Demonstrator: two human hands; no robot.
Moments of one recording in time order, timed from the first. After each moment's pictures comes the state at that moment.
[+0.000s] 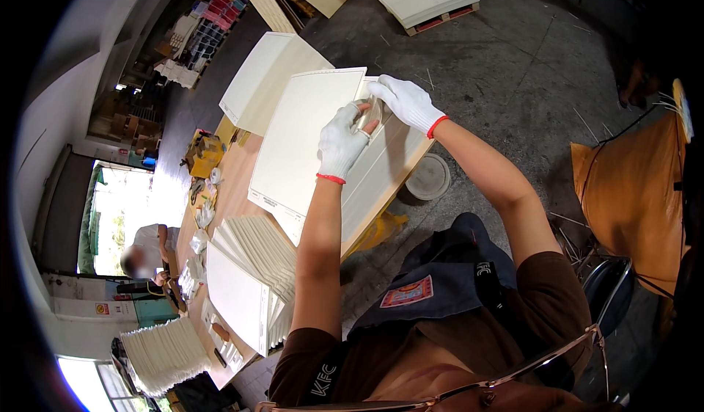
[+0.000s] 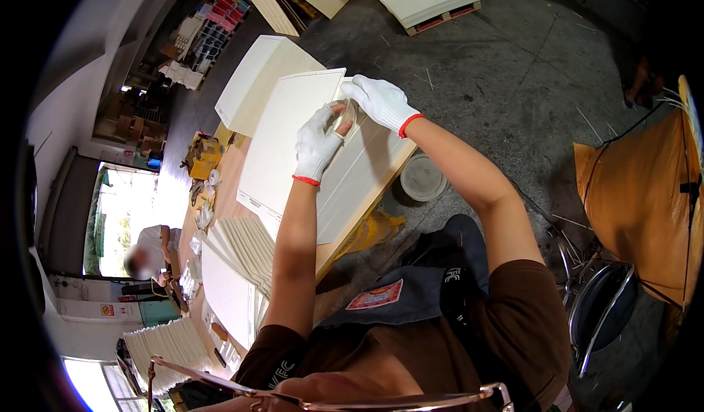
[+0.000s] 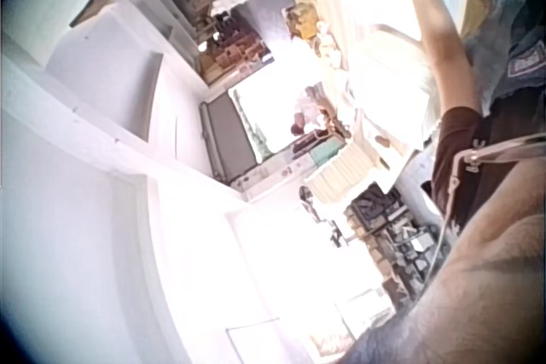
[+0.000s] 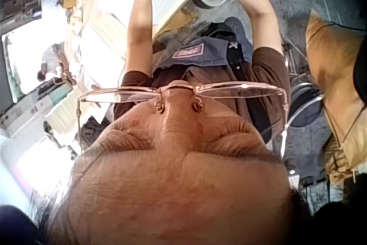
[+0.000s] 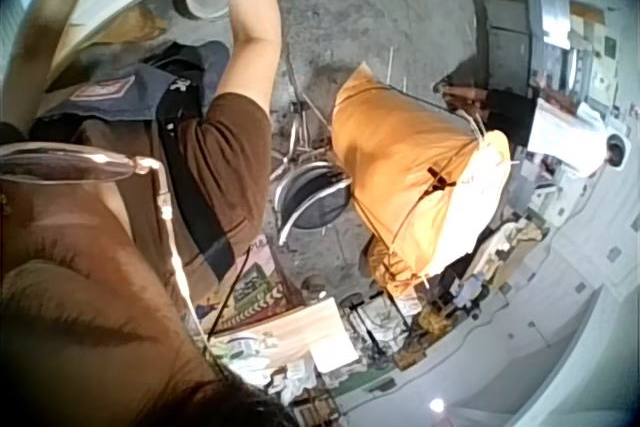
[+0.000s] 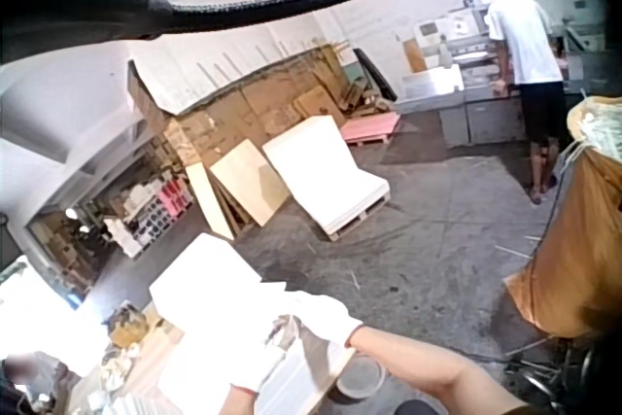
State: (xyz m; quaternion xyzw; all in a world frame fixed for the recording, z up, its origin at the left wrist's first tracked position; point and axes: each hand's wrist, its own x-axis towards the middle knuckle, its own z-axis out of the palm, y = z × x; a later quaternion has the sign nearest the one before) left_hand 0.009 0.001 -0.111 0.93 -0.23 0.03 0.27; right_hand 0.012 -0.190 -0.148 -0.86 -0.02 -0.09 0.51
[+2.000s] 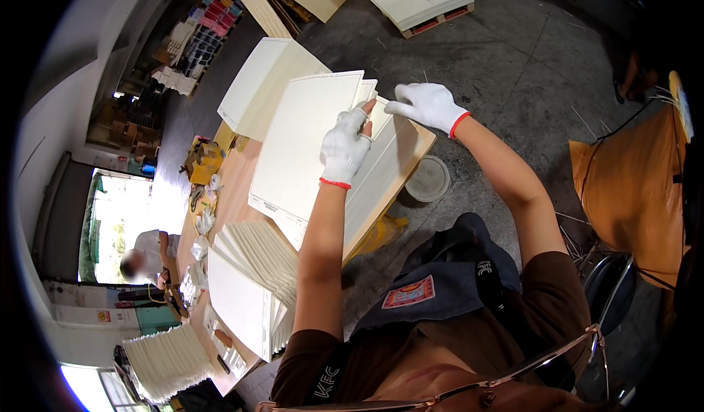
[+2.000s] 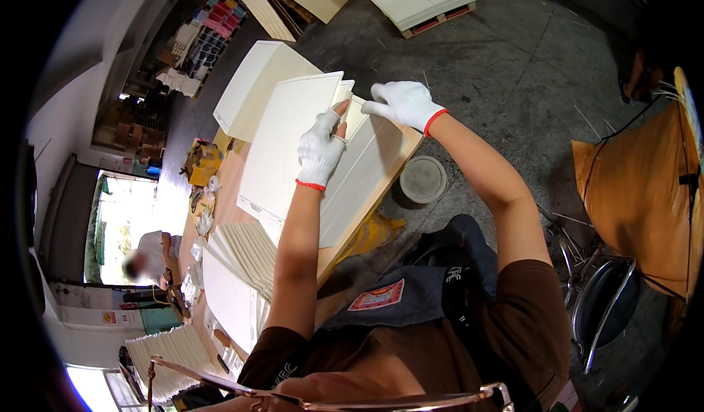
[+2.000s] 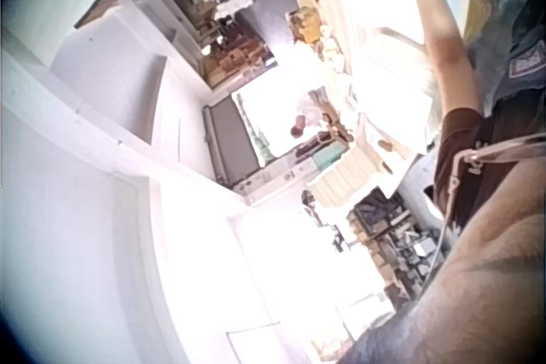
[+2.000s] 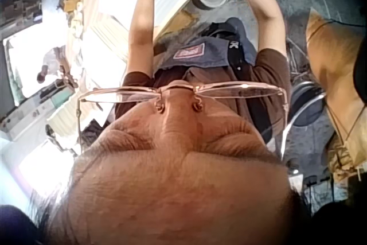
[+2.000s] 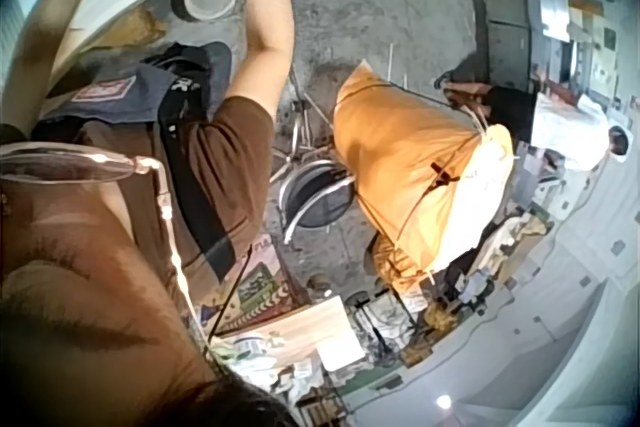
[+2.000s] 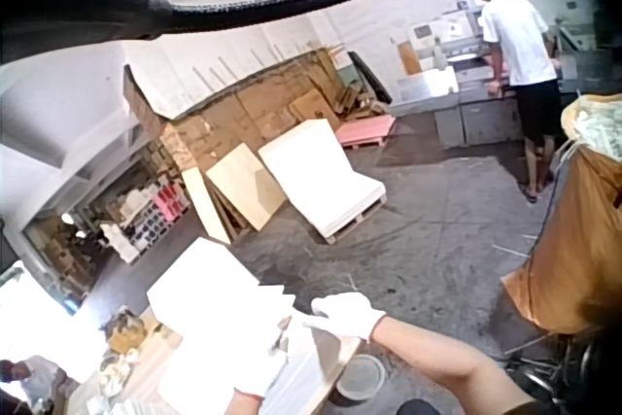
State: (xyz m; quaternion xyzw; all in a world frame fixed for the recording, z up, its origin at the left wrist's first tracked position) left_hand -0.001 -0.004 -0.117 0.92 -0.29 0.12 0.22; right_hand -0.005 -0.230 -0.151 -0.95 -0.08 -0.12 0.29
